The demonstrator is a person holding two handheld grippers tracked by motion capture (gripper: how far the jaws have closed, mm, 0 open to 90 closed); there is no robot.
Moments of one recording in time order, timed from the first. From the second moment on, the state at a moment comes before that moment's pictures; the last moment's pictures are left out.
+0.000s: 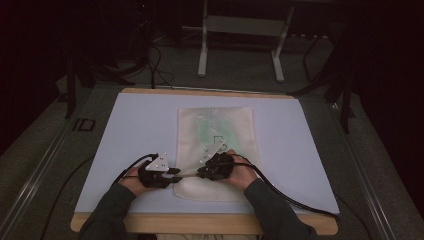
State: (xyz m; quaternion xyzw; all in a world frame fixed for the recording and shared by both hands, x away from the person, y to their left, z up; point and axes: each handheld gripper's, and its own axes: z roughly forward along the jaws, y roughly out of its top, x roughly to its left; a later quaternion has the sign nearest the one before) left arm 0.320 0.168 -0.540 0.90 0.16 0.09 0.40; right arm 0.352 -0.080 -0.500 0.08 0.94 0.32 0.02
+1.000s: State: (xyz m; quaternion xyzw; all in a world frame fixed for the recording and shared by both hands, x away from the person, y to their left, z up) left arm 0.321 0.168 -0.540 0.90 0.16 0.09 0.40; right arm 0.352 -0.105 -0.496 0.09 0.94 0.33 0.03
